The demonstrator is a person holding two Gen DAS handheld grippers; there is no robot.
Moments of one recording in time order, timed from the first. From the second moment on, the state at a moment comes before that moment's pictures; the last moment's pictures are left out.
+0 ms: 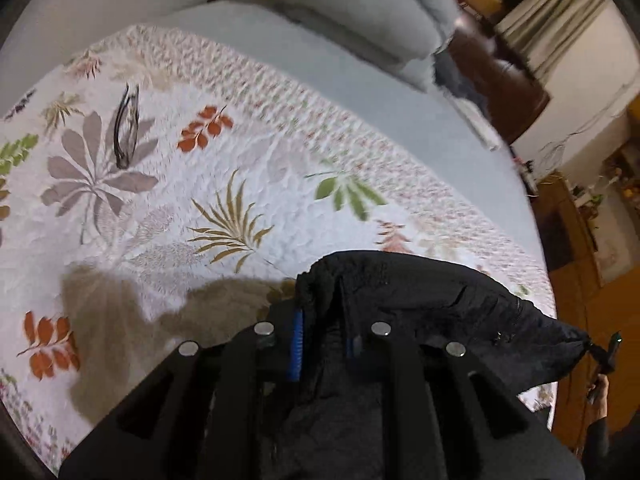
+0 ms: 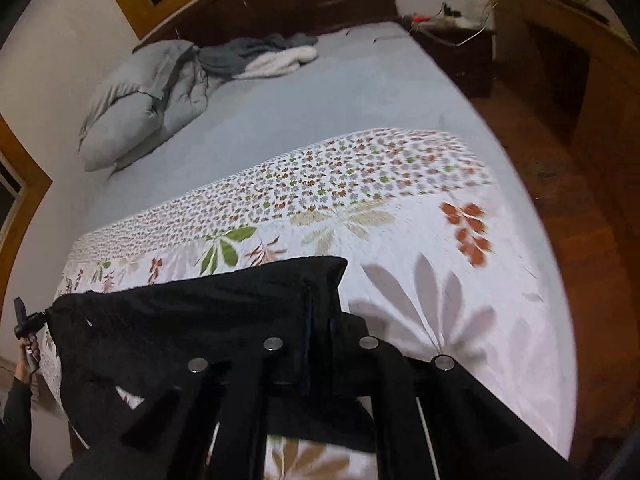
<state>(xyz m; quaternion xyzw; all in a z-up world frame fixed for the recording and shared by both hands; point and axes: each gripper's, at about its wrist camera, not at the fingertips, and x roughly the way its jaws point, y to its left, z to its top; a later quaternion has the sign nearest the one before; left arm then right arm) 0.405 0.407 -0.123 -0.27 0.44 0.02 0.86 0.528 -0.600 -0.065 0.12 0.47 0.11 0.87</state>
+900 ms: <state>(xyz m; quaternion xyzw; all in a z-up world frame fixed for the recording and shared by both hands) 0.159 0.388 -0.199 -0.30 0.44 0.01 0.85 0.189 -0.613 -0.148 0.15 0.43 0.03 0.89</state>
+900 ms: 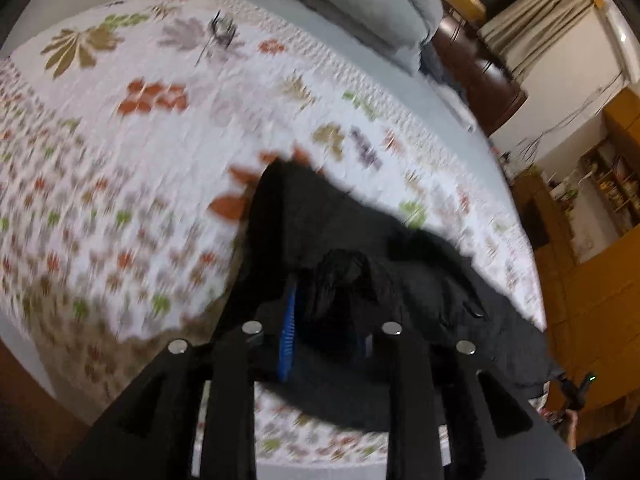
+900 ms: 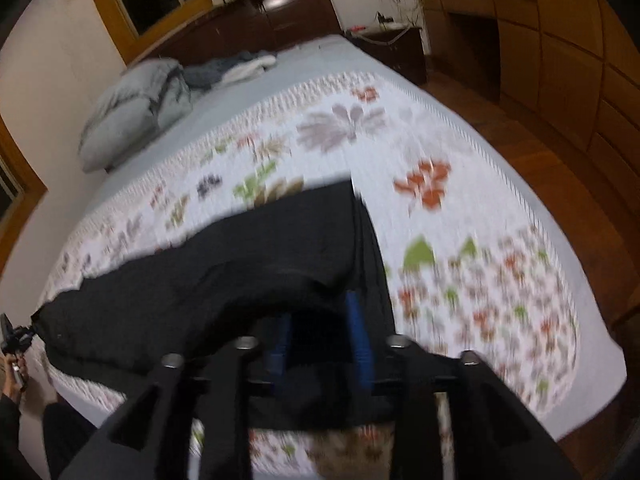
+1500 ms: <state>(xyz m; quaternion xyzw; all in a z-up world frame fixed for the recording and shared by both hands) 0.091 0.300 -0.171 -0.32 0.38 -0.03 0.87 0.132 -0.583 -0.200 0.47 0.36 0.09 0.80</state>
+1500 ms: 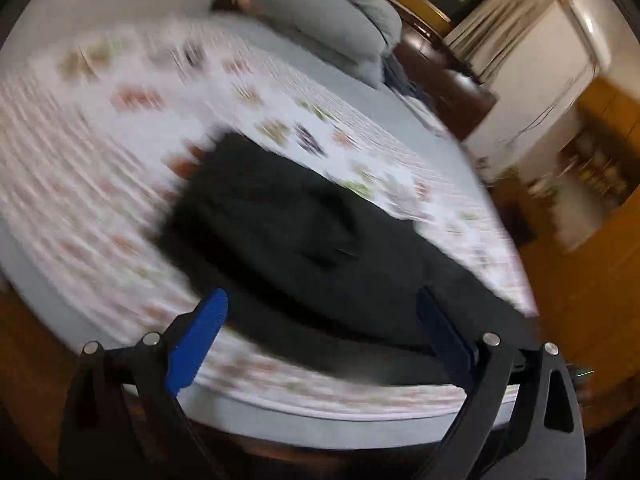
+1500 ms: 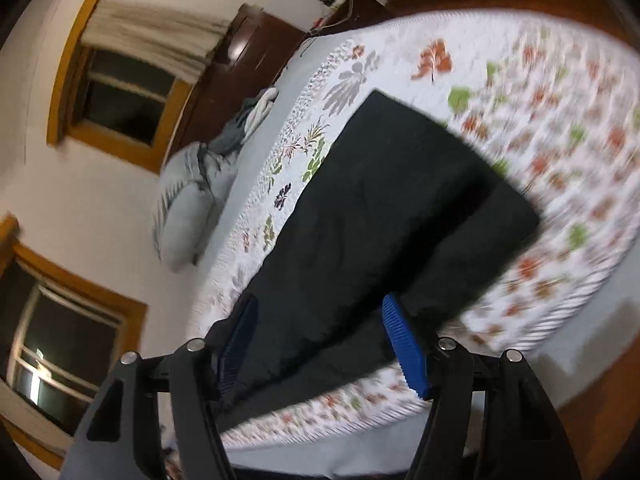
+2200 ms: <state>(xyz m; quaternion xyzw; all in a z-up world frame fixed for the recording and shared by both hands) 0.127 0.304 -0.222 -0.44 0.39 0.01 0.81 0.163 -0.580 -0.225 0.50 0.36 0.05 0.79</state>
